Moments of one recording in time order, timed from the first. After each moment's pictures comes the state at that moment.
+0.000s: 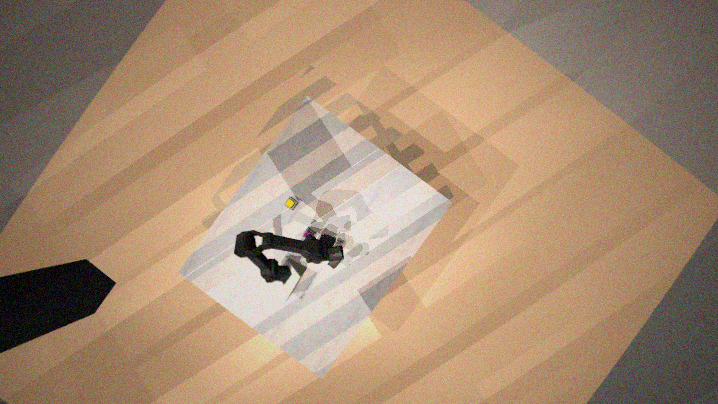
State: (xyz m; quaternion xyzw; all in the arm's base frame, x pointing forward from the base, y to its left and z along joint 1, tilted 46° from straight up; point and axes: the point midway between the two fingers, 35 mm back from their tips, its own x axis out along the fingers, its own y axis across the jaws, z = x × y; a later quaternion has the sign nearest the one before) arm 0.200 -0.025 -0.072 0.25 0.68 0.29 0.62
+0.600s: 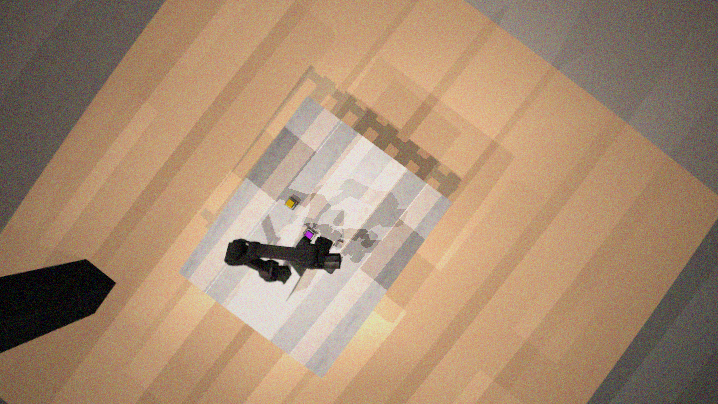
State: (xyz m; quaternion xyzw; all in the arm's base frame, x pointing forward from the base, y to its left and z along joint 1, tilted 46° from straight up) arm 0.211 -0.090 -0.002 0.25 0.68 0.29 0.63
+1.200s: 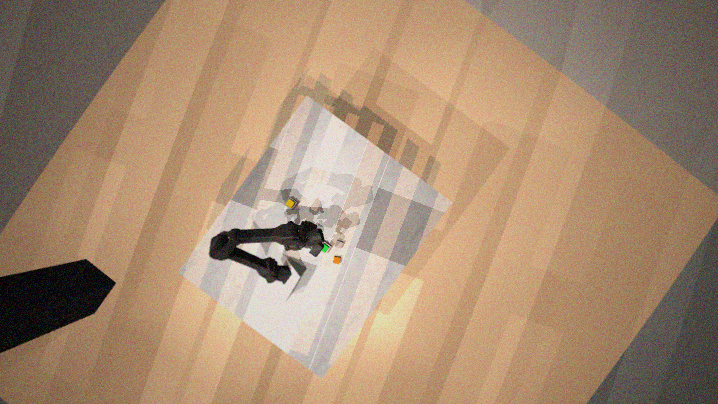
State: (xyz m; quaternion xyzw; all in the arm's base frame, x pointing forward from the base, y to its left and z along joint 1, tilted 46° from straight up) arm 0.211 0.008 0.032 0.25 0.68 0.30 0.62
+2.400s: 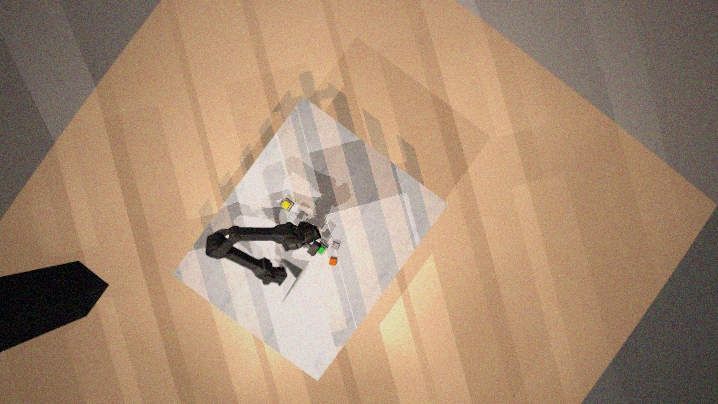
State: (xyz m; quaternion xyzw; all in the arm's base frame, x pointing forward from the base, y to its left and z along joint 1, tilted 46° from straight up) arm 0.204 0.044 -0.001 0.25 0.68 0.30 0.62
